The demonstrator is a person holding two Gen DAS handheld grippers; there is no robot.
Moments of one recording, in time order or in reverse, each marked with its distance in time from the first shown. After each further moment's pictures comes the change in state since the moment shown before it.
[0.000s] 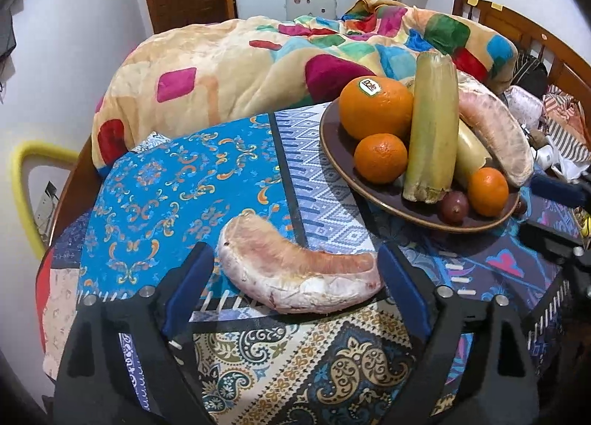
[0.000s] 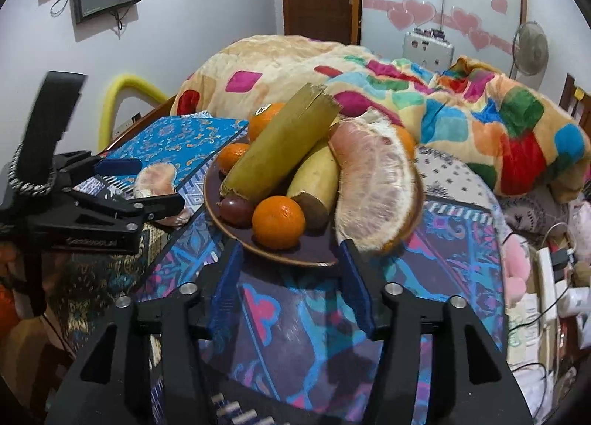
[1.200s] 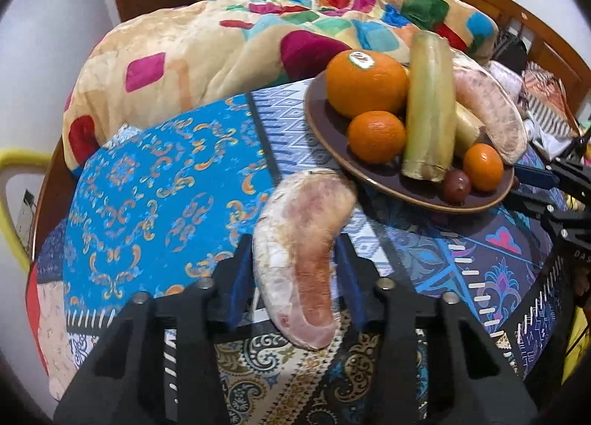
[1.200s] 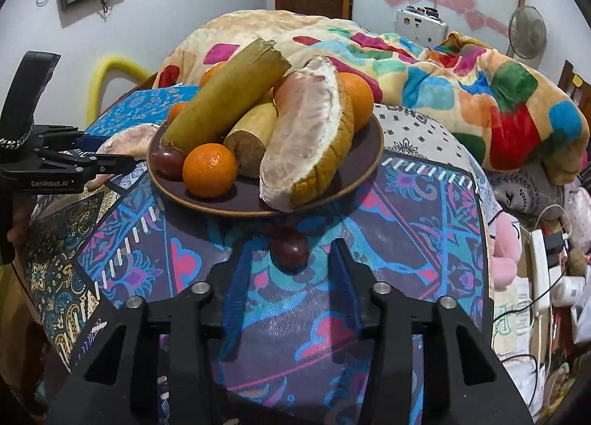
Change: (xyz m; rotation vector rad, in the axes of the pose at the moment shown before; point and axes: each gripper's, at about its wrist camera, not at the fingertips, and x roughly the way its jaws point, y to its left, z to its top) left arm 0.016 0.006 0.007 0.077 0.092 -0.098; right arm 0.016 -0.037 -0.017 0.010 0.098 -0.012
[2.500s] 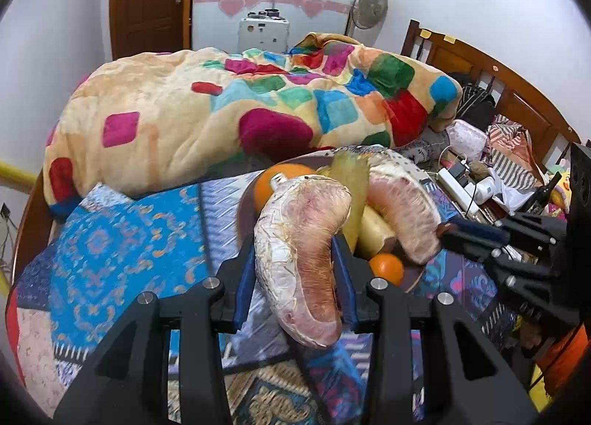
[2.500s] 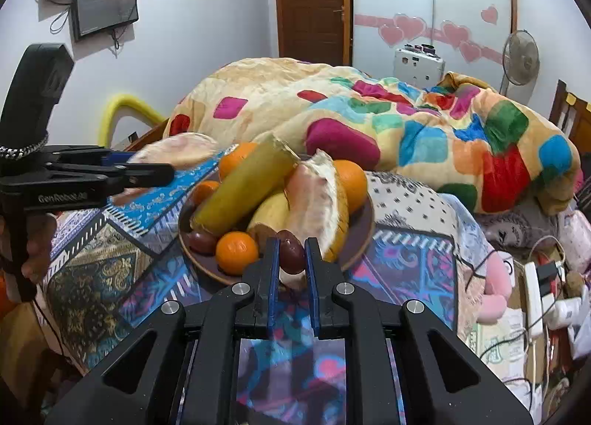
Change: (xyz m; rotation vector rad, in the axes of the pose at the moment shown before) left arm -0.047 -0.033 0.052 -0.060 -0.203 -0.140; right arm -0.035 0.004 0.033 0.002 -0.161 0.018
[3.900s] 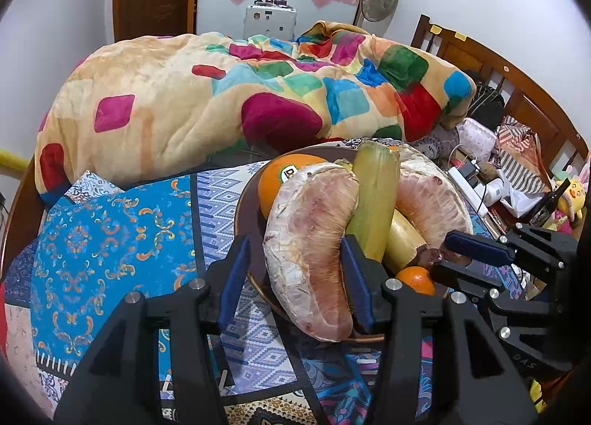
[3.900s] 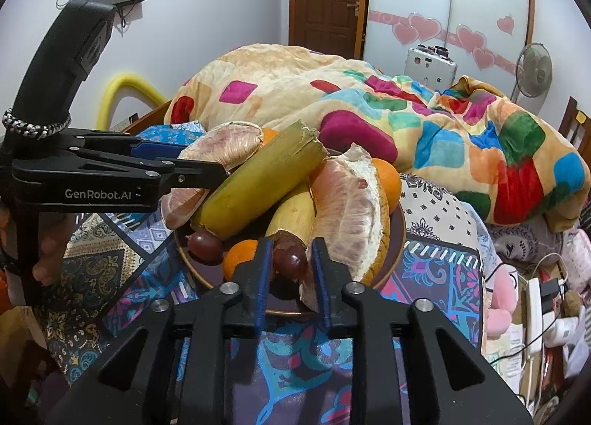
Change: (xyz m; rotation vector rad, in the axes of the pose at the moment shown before) left arm 0.034 0.013 -0.002 -0.040 0.040 0.006; right arm 0.030 0.018 0.002 -0.069 0.038 -0.013
